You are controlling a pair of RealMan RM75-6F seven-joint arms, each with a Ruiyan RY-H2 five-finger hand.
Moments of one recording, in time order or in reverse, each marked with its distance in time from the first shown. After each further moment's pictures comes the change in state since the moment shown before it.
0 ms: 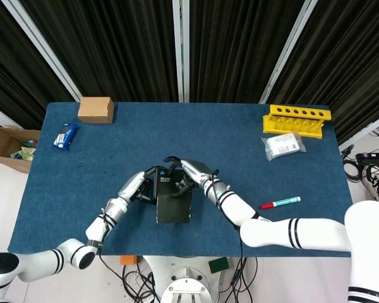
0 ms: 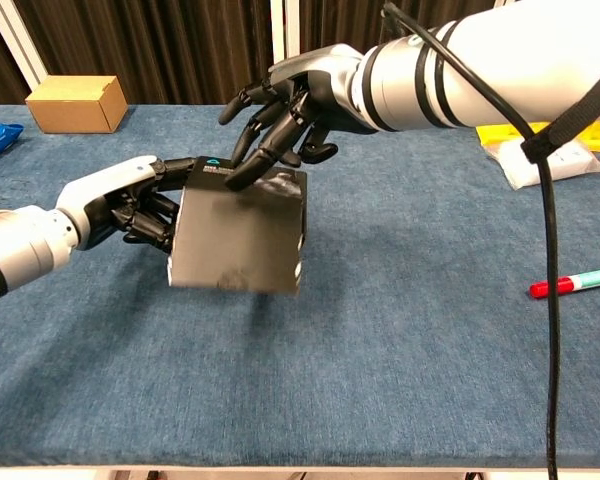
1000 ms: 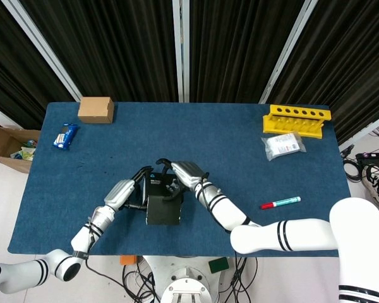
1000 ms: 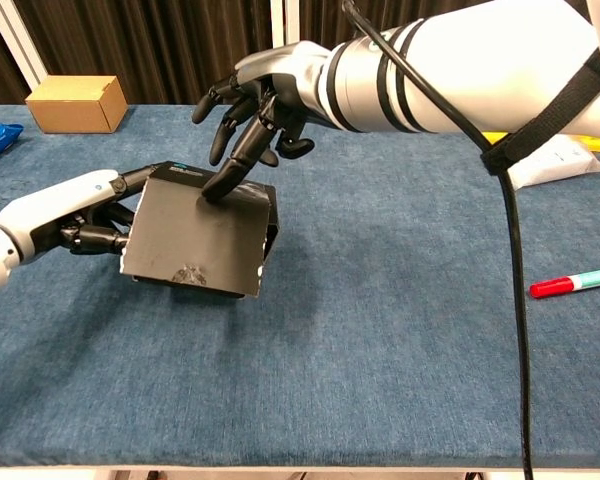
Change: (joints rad) left arm 0.084 0.084 0.062 -0.082 0.053 0.088 0.246; right arm 0.052 -0.053 -0.008 -0.021 -0.001 0.112 -0.100
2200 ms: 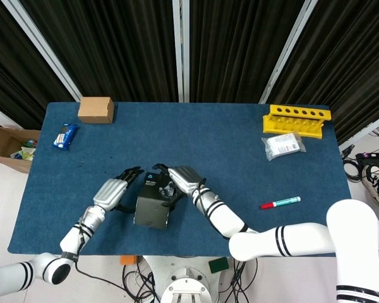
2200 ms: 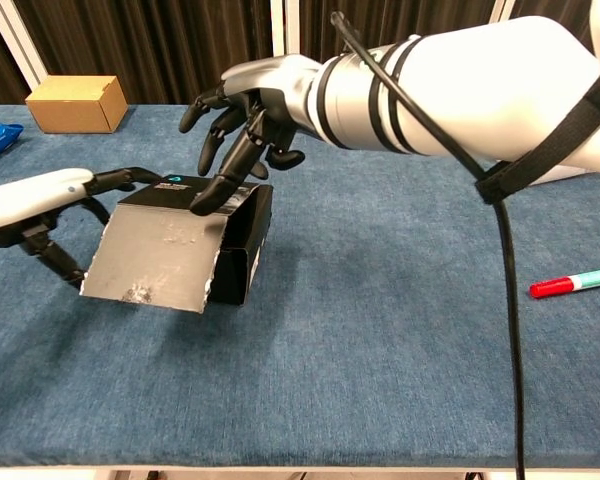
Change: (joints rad) left arm 0.021 0.153 -0.007 -0.190 -0.118 -0.059 0.422; right arm -0.020 -0.045 0.006 -0.035 -0.033 0.056 -0.053
